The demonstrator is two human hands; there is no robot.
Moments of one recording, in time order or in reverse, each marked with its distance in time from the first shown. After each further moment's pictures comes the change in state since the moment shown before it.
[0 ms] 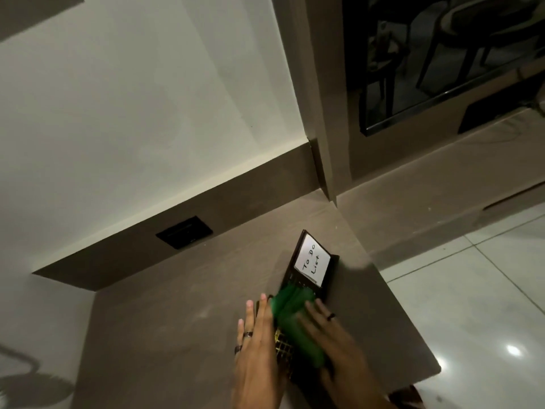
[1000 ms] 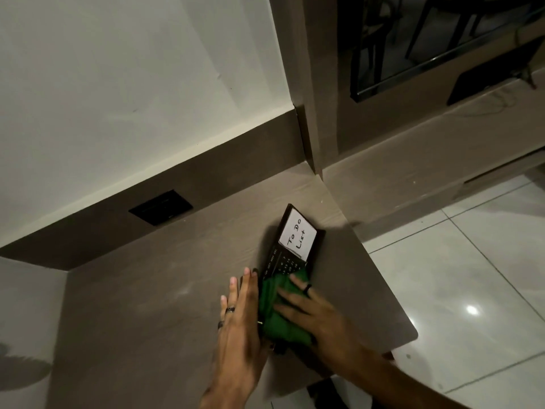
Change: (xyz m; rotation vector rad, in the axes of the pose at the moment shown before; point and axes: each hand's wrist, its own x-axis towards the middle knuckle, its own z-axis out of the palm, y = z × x) left_hand -0.002 -0.015 0.010 -0.127 0.076 0.163; right_hand 0.007 0.036 0.008 -0.042 -0.223 -0.197
